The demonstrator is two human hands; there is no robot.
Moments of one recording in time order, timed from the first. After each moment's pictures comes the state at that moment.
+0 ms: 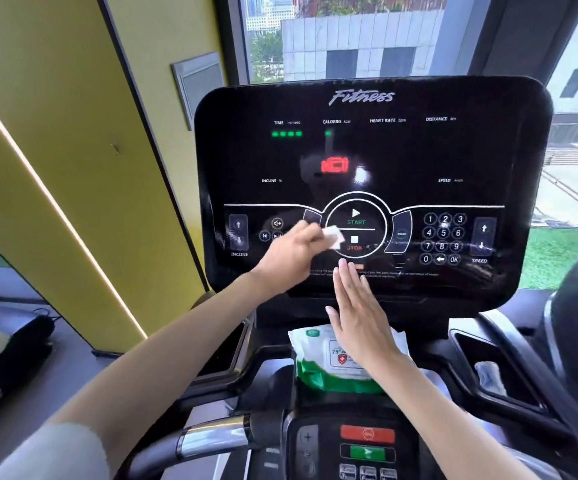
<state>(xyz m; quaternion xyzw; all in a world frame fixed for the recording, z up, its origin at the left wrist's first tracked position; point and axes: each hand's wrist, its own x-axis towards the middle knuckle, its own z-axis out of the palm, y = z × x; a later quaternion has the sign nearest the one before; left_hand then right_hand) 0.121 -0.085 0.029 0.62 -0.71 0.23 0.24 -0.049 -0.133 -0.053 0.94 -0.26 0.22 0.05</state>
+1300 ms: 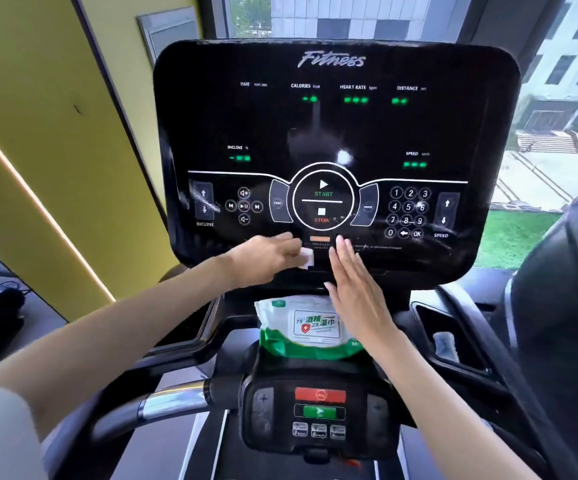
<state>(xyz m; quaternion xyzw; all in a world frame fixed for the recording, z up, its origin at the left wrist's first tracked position) 0.110 -0.070 0.006 0.54 -0.82 0.19 0.02 -0.095 -0.158 -0.045 0.94 -0.25 0.21 0.05</state>
